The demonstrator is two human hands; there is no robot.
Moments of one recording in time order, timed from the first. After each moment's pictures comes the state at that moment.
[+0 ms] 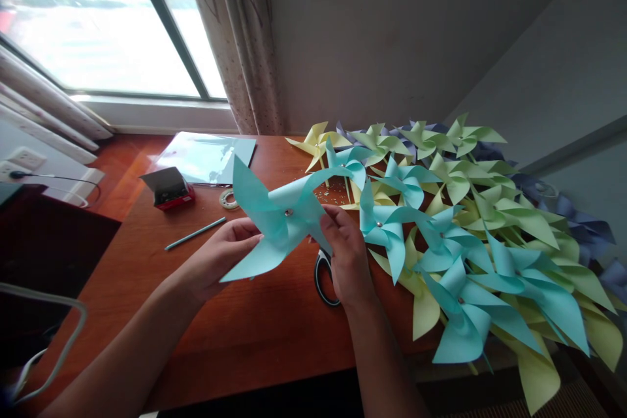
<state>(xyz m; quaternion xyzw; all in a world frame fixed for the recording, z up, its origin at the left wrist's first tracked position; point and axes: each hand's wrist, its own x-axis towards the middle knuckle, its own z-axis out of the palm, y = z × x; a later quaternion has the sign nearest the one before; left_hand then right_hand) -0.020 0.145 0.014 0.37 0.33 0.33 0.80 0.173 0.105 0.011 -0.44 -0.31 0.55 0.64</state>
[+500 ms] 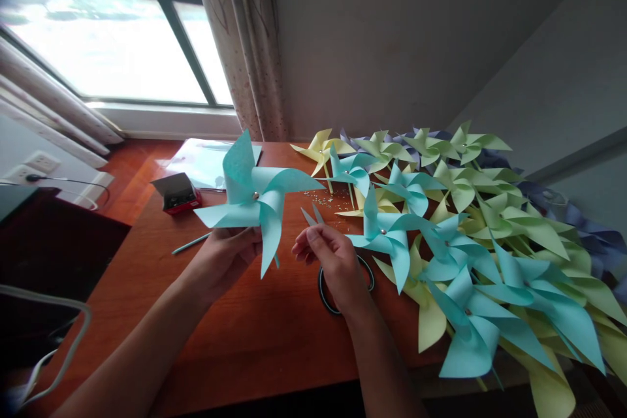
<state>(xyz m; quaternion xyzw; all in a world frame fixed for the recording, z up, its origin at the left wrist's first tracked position) -0.014 0.147 0.014 0.31 0.35 0.50 0.73 0.168 0.104 0.008 -0.47 -0.40 0.58 0.54</state>
